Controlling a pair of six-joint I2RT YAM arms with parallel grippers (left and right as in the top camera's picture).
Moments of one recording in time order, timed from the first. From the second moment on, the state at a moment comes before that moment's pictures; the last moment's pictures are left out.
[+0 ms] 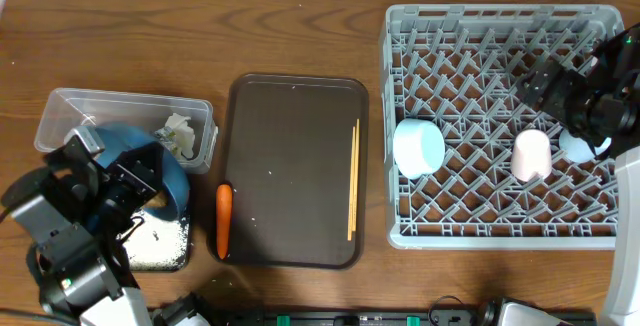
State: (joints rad) left arm 0.62 0.77 0.81 -0.66 0.78 -0.40; right arm -0.25 1.39 1.45 -1.05 -0.21 0.33
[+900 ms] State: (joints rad) left arm 0.67 0.63 0.77 -0.68 0.40 -0.52; right arm -0.25 1.39 1.45 -1.05 -0.21 0.33
